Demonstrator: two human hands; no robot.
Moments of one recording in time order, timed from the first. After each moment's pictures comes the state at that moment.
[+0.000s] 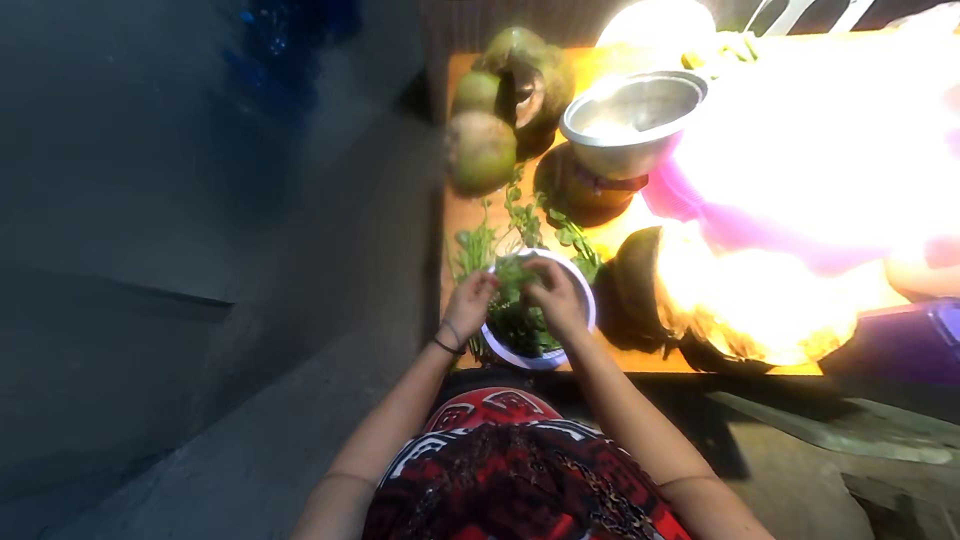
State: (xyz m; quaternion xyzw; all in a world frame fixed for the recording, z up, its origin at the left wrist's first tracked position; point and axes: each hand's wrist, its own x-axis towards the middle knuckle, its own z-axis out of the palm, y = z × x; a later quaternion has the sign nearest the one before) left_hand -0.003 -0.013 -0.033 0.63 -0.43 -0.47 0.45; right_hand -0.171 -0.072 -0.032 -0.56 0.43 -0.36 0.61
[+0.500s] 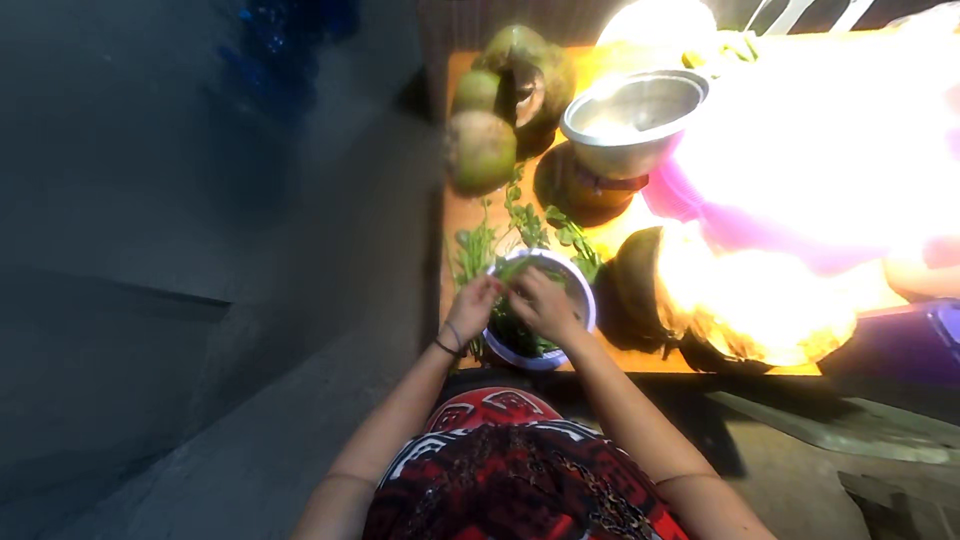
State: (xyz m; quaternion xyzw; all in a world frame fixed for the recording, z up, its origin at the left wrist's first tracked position) left_hand -0.005 -0.012 -0.038 0.61 -0.45 -0.48 0.43; right_hand -0.173 -0.078 -0.042 -0.86 0.32 -0.27 0.29
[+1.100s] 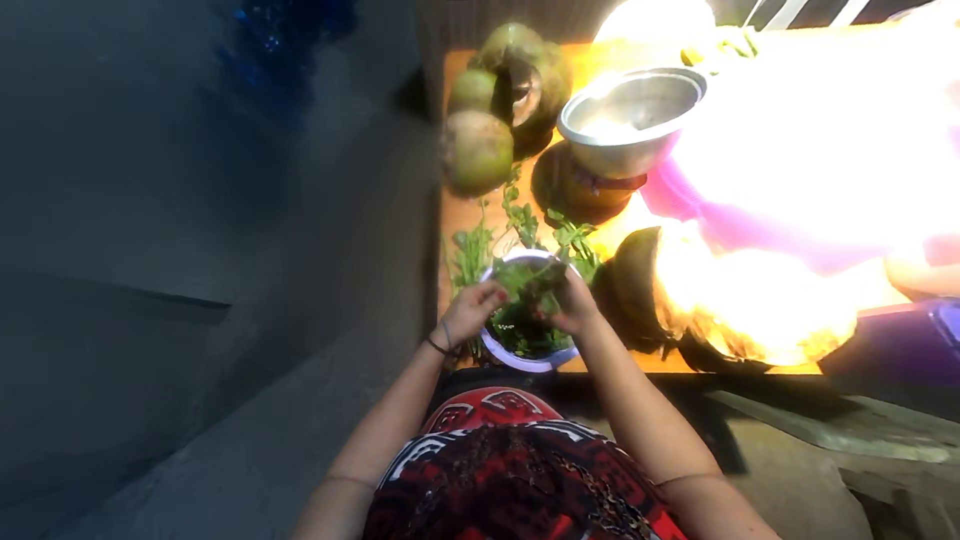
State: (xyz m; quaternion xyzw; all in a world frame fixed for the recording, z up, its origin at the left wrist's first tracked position) left_hand 0.003 -0.009 -0.017 0.57 -0.49 -0.53 0.39; right_hand -0.190 -0.098 -0.035 -0.27 0.43 -0.28 0.81
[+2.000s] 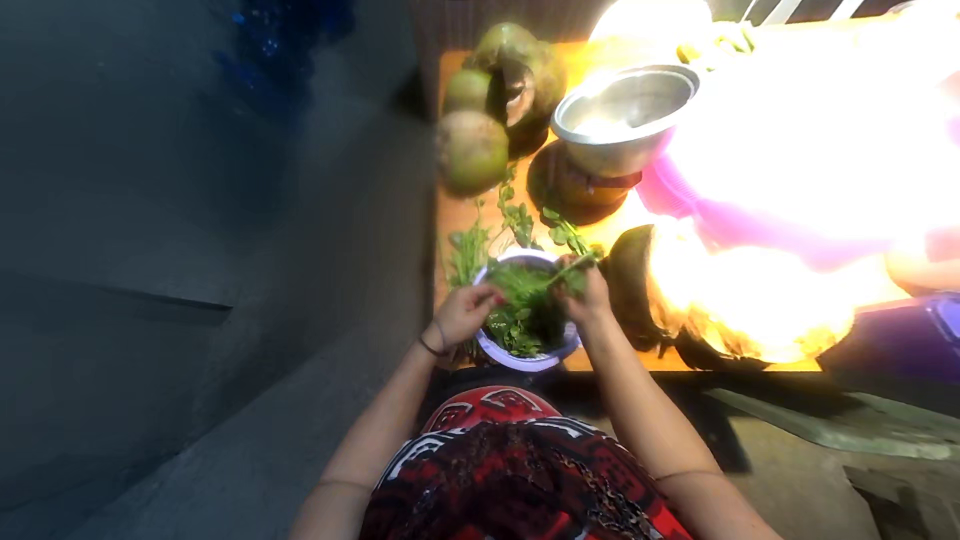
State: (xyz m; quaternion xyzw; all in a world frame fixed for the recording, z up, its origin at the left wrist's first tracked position) left_hand 0.003 -0.006 0.000 0.57 -0.59 -0.45 0.36; right_hand -0.204 -0.112 -0.039 -0.20 0.47 -0.46 0.72
